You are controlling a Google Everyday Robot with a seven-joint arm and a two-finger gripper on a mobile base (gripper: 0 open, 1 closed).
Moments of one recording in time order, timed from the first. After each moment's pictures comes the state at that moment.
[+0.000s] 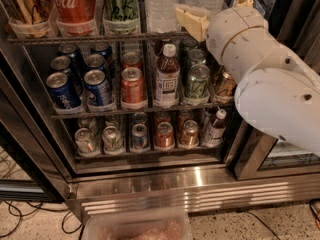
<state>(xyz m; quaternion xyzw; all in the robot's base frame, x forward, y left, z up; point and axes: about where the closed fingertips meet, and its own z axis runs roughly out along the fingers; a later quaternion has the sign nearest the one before) 0.599 -0.108 1.080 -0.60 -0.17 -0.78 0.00</state>
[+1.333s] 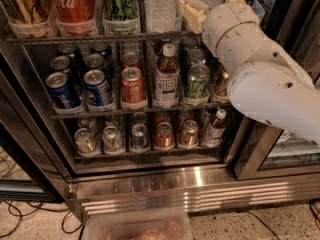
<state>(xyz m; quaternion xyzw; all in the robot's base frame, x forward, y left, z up) 0.630 -0.104 1.081 -0.58 -0.17 -0.80 0.00</state>
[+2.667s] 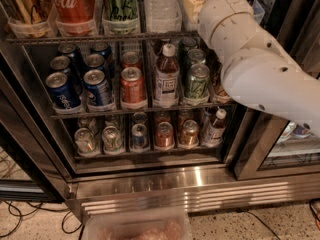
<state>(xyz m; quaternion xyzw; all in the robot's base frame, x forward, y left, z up) 0.643 -0.098 1.093 -0.58 -0.16 -0.80 0.00</state>
